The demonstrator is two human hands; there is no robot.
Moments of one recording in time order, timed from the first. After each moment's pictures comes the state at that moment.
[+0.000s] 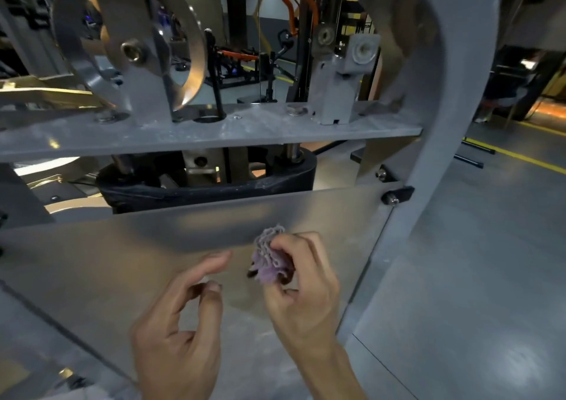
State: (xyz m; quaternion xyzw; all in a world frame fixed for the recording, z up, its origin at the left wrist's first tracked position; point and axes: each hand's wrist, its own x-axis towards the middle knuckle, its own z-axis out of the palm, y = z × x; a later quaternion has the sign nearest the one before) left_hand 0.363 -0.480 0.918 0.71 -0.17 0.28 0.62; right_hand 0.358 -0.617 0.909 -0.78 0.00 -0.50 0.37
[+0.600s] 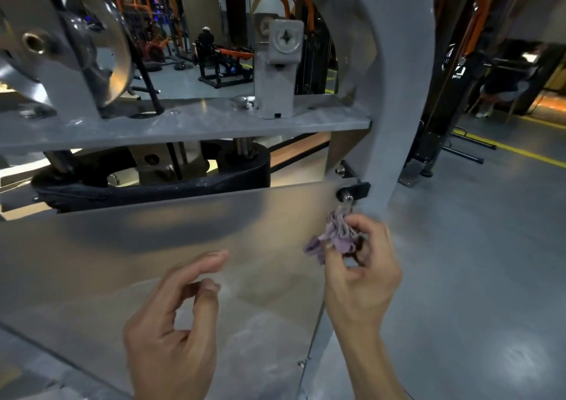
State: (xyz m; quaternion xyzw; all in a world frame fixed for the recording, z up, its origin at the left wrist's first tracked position) left_hand 0.342 -0.533 0.924 0.71 -0.16 0.28 0.63; right_hand 0.333 -0.722 0.911 -0.69 0.13 -0.56 0.44
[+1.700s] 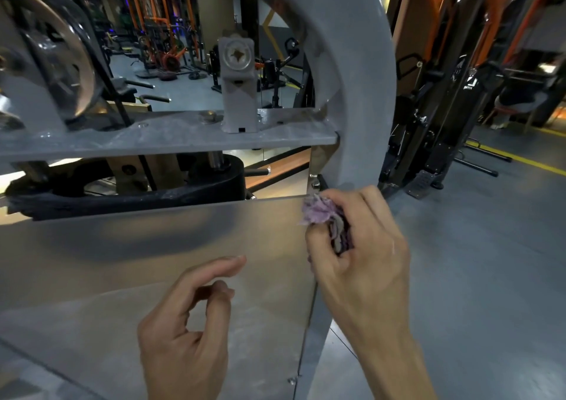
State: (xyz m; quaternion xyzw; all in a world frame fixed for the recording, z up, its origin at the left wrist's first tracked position) left_hand 0.328 -0.585 0.932 0.71 -0.17 0.29 0.62; right_hand 0.308 -0.750 0.989 -0.82 0.06 -0.49 0.31
